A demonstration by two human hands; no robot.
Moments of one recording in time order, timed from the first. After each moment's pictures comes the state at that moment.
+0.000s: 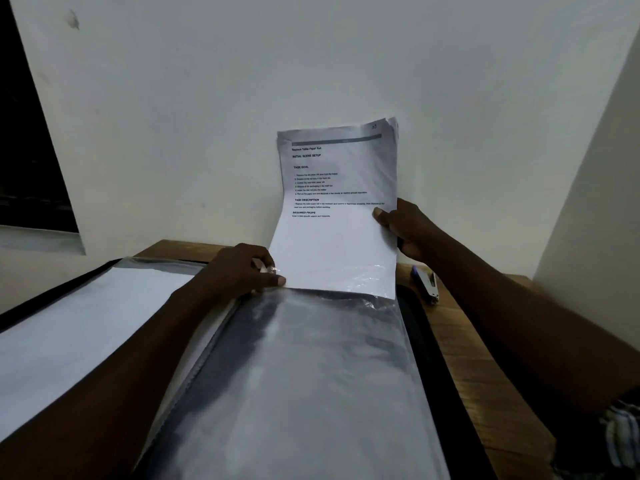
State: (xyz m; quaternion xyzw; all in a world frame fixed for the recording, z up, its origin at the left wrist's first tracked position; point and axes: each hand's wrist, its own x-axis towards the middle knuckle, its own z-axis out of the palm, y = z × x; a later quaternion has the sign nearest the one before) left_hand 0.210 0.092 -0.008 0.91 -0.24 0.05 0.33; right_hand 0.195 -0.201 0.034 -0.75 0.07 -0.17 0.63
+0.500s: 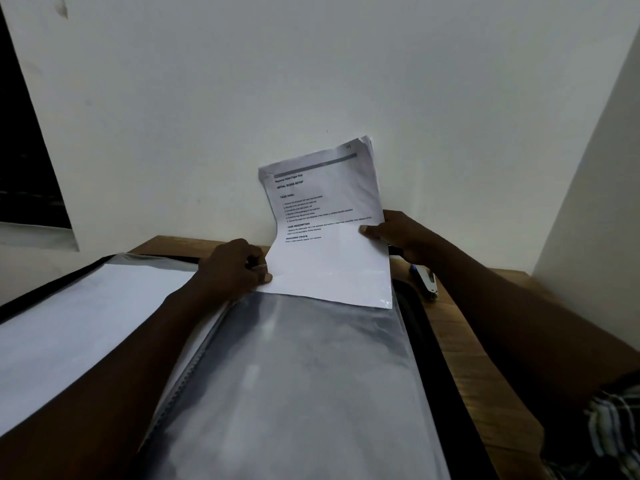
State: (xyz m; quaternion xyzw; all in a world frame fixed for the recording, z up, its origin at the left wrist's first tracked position) left_hand 0.209 0.090 -0.017 0.93 -0.21 0.09 0.30; right_hand 0.196 -0.204 0.019 -0.83 0.08 -0.11 0.54
